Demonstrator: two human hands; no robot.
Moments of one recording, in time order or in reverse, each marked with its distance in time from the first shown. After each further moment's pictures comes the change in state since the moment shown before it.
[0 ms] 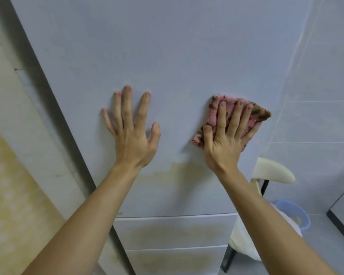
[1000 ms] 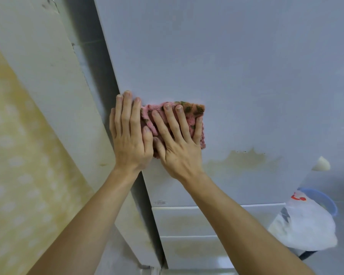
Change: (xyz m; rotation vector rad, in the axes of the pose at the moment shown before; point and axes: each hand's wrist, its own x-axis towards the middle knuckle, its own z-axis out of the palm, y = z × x) left_hand -0.042 -0.155 -0.035 -0.123 0.041 0.056; right_hand -0.080 -0.228 0.079 0.036 -0.063 -0.312
